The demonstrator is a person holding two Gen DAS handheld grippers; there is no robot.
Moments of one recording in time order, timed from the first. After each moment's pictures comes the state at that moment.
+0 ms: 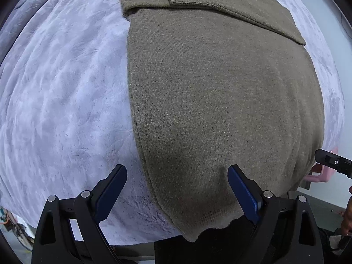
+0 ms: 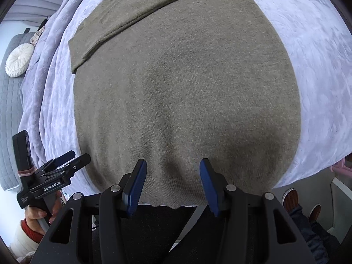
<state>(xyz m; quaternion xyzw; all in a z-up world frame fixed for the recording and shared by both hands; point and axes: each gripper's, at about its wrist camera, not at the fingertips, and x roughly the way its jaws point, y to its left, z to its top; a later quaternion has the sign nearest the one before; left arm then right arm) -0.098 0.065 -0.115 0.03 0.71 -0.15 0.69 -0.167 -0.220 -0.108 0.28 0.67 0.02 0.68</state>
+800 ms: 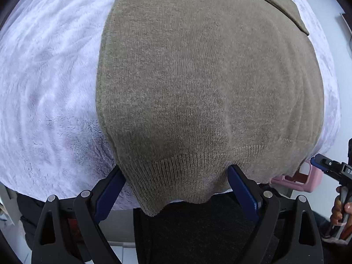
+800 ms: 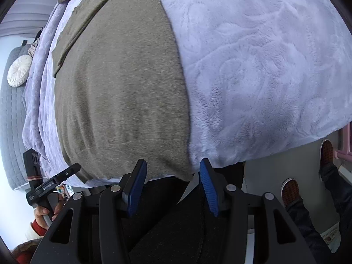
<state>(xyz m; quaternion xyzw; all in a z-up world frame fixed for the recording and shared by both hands) -0.214 0.027 -0.155 -0.05 0.73 -0.13 0.67 -0.246 -0.322 -0.162 0.32 0.67 0.03 0.66</state>
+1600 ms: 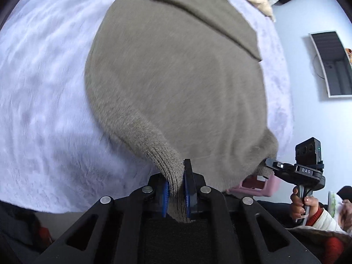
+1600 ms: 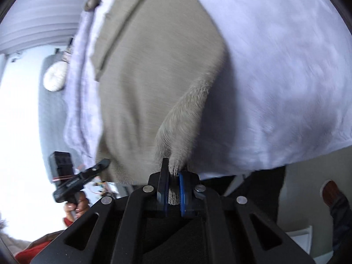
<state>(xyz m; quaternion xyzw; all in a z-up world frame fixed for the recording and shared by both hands) -0.179 0.060 -0.084 -0.17 0.68 -0.24 0.67 -0.237 -0.313 -0.142 0.45 0.61 0.14 0.64</state>
